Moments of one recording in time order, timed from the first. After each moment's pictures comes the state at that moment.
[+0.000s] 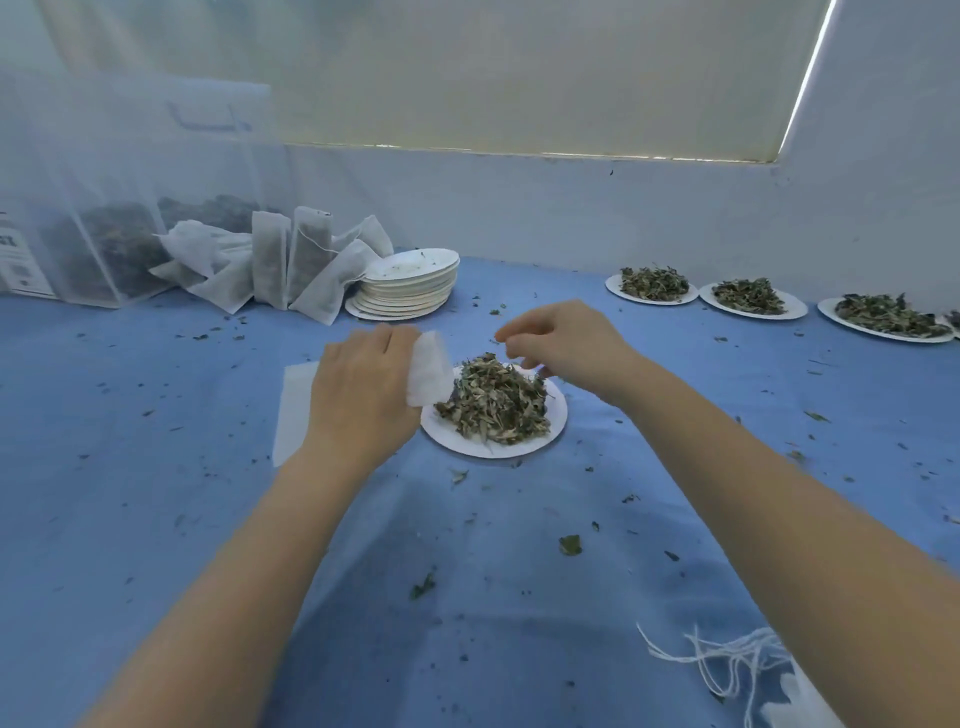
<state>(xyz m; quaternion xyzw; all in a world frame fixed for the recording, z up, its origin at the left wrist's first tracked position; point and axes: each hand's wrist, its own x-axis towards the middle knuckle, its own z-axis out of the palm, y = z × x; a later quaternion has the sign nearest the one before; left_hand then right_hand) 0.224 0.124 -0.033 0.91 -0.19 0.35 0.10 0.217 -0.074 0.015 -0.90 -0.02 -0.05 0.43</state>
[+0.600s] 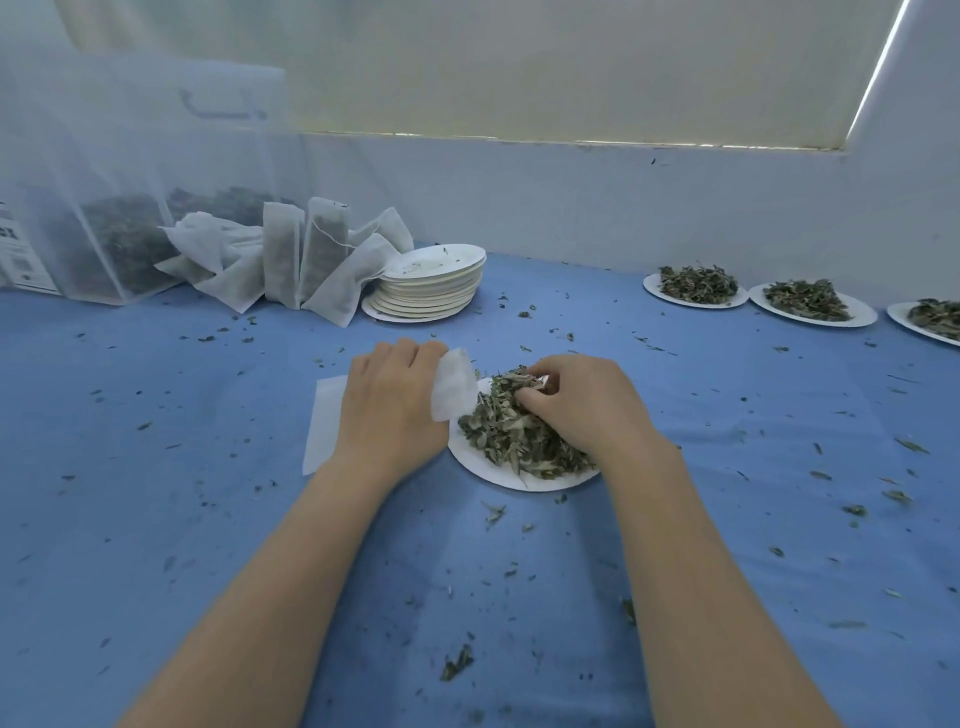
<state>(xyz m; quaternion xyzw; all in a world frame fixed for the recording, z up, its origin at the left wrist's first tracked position) 0.279 0.126 -0.066 0.91 -0.17 0.34 0.14 0.249 -0.051 -0.036 -0.97 0.04 -0.10 0.22</state>
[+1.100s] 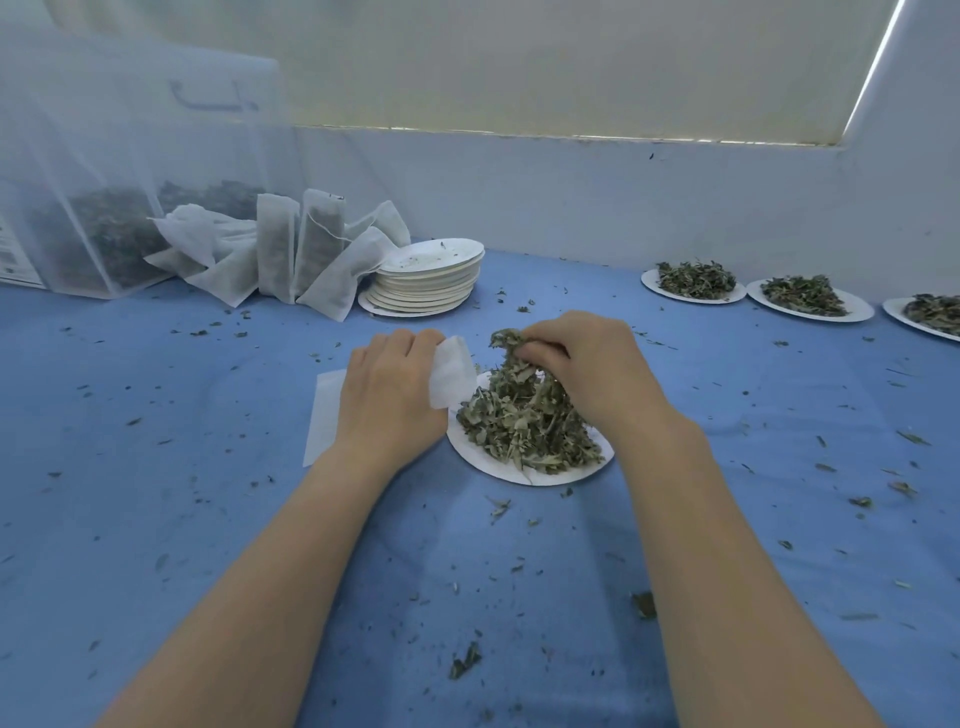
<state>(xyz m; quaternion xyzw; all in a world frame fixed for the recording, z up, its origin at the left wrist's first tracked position) 0.289 0.127 -0.072 0.91 -0.17 0.34 0.16 0.250 -0.050 -0.019 -0.94 -0.07 -0.19 0.29</state>
